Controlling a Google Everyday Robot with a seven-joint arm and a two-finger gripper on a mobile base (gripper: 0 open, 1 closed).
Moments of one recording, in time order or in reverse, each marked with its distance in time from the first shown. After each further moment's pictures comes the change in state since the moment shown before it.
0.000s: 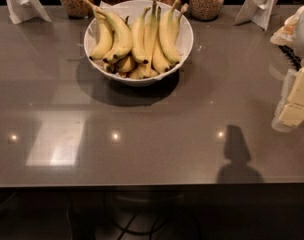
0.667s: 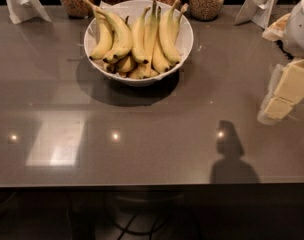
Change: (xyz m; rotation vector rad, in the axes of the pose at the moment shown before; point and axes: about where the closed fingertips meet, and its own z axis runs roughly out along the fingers) arm -0.019 -0.009 0.007 0.024 -0.067 0.013
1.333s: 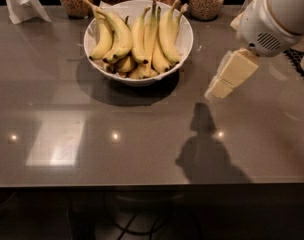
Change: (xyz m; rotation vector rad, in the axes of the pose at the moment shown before) arm -0.062 -0.038 0.037 0.099 -0.157 0.107
